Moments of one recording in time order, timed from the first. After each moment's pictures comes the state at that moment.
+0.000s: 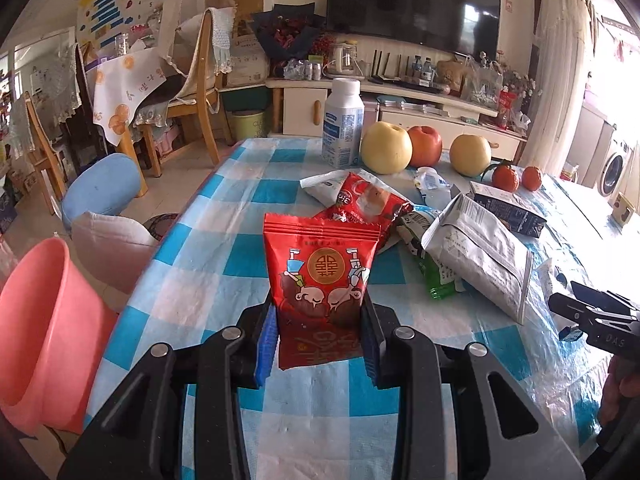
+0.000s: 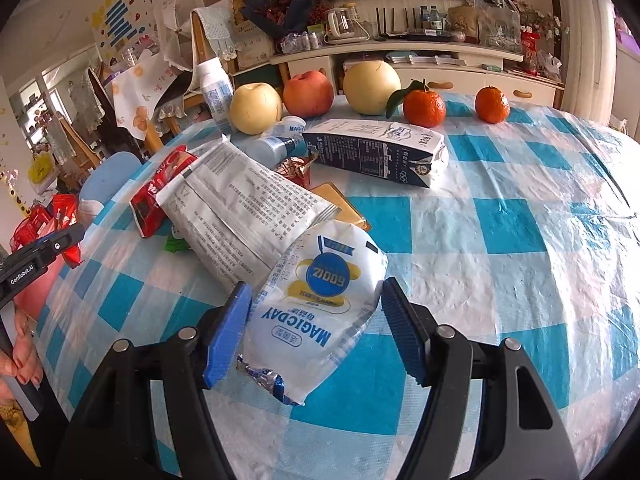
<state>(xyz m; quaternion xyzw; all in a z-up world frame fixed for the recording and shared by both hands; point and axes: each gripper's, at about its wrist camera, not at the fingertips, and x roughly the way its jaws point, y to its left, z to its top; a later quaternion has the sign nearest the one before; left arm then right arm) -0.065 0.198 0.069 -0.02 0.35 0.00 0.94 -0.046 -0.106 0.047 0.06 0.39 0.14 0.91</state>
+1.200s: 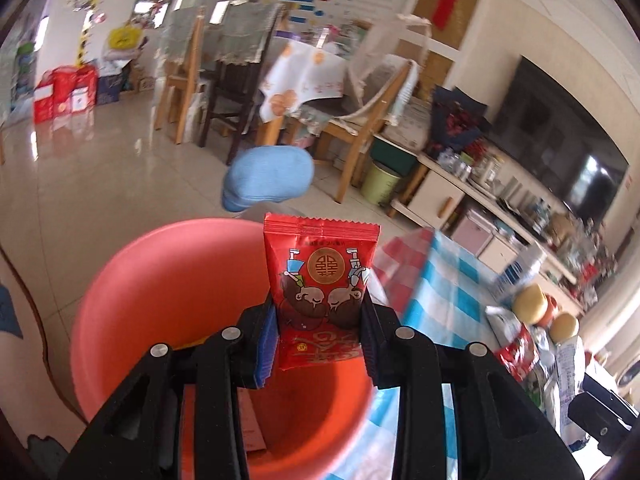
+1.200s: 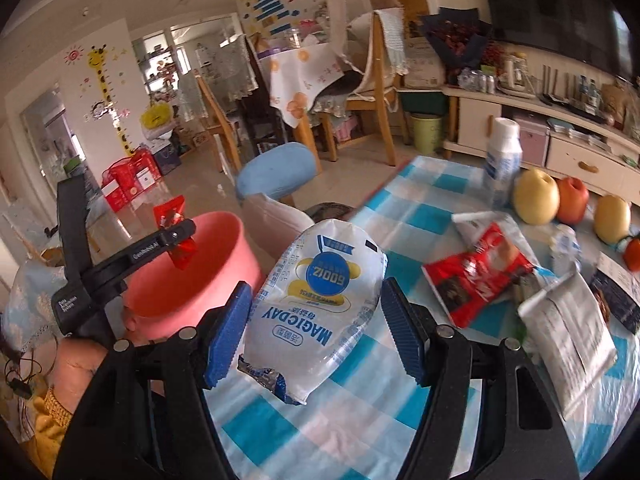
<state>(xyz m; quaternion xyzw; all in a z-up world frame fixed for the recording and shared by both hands) -0.128 0.442 0.087 -0.25 0.24 0.21 0.91 -0.074 0.176 0.144 -0.02 0.34 0.37 0.86</state>
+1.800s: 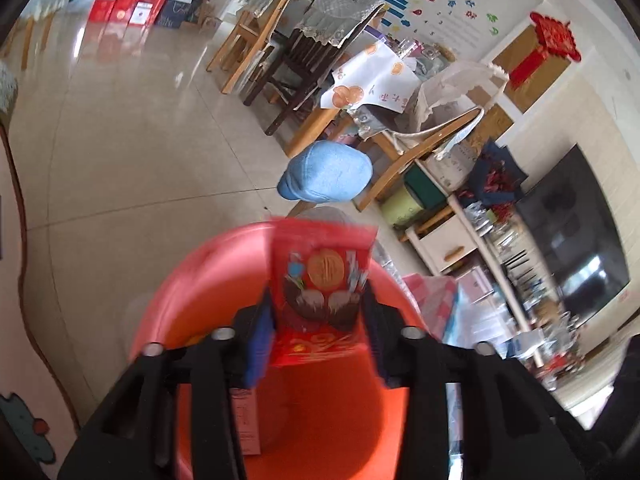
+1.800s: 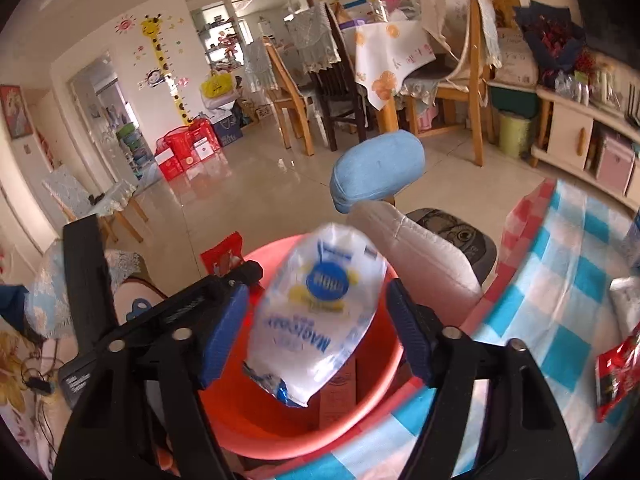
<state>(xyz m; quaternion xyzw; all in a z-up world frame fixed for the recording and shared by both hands) -0.154 0.537 0.050 -0.41 0.21 0.22 0.86 -0.046 0.357 0.133 -0.03 0.36 0.46 0.81</state>
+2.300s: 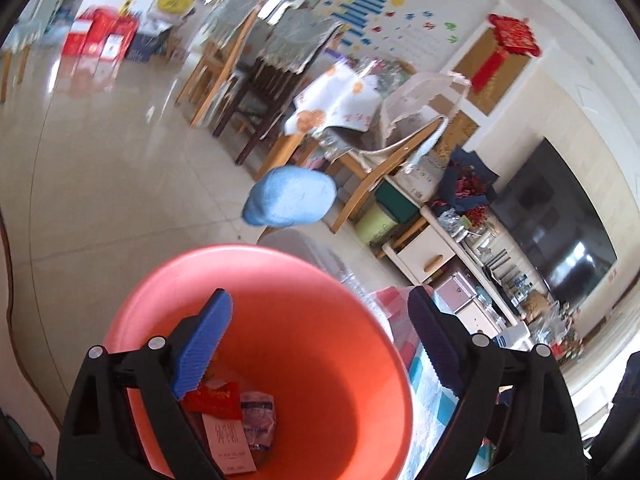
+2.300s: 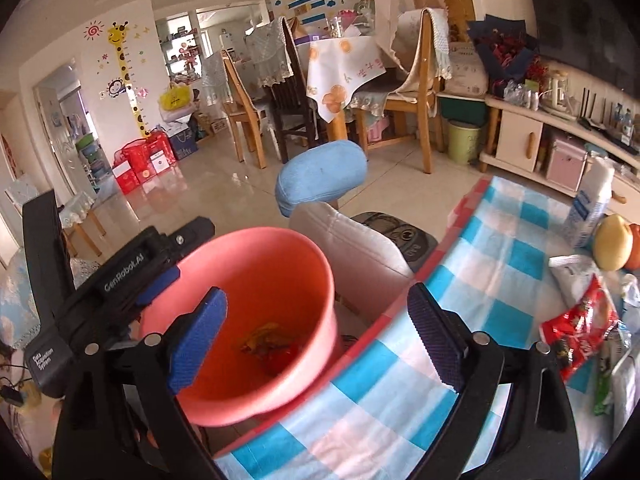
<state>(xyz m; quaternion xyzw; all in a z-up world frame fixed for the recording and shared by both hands) -0.147 0.501 0.066 -0.35 0.16 0.20 0.90 -0.069 0.304 0.133 -0.05 0.33 0.39 0.86</state>
